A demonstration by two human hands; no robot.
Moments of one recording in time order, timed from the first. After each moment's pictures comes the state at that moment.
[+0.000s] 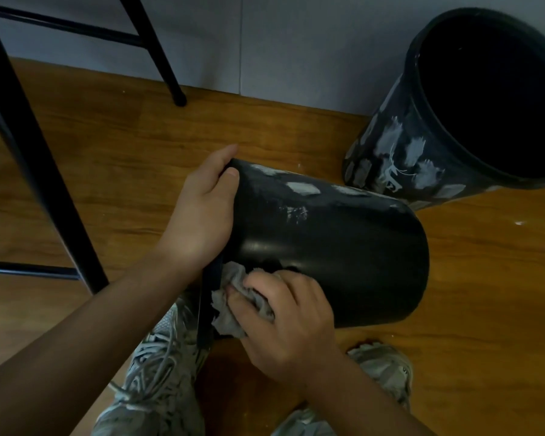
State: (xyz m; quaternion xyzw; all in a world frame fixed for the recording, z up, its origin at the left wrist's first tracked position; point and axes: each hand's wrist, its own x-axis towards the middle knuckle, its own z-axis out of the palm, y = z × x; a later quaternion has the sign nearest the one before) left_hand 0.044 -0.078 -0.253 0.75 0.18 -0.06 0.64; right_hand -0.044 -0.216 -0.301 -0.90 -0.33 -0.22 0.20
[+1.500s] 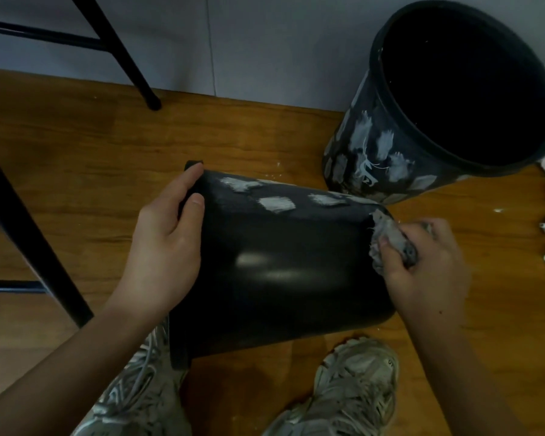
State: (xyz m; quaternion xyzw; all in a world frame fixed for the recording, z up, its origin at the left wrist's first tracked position) left_hand 0.013 -0.081 -0.256 0.79 0.14 -0.02 0.59; right_hand 0.013 -0.357 -0.281 -0.98 0.04 -0.13 0.14
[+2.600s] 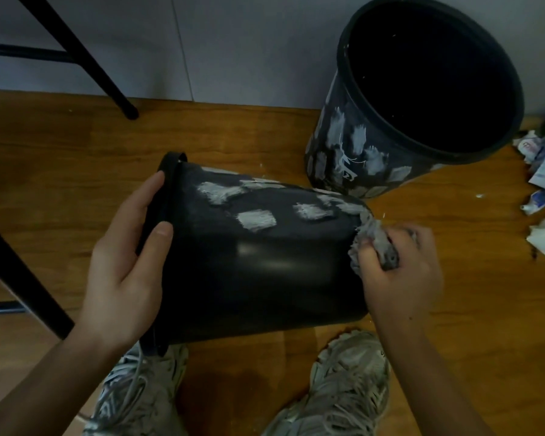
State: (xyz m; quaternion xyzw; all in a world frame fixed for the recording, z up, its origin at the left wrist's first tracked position) left_hand -0.008 -0.071 -0.259 0.82 0.07 0.03 0.57; right_hand -0.004 -0.346 -0.295 -0.95 0.11 -0.20 0.23
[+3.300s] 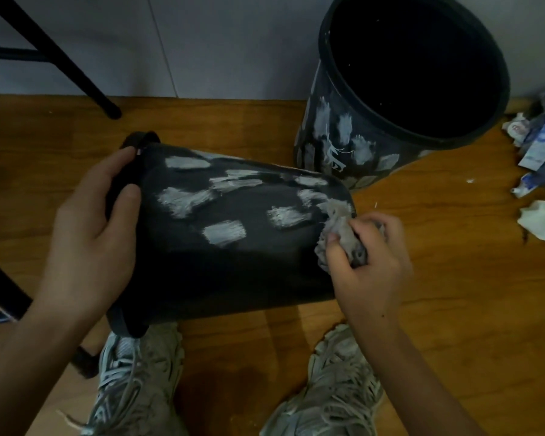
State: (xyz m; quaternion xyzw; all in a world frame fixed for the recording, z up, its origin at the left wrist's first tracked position) left_hand 0.029 -0.057 -0.277 0.87 0.07 0.06 0.48; right_hand -0.007 -0.326 -0.298 -0.93 0.05 -0.24 0.27
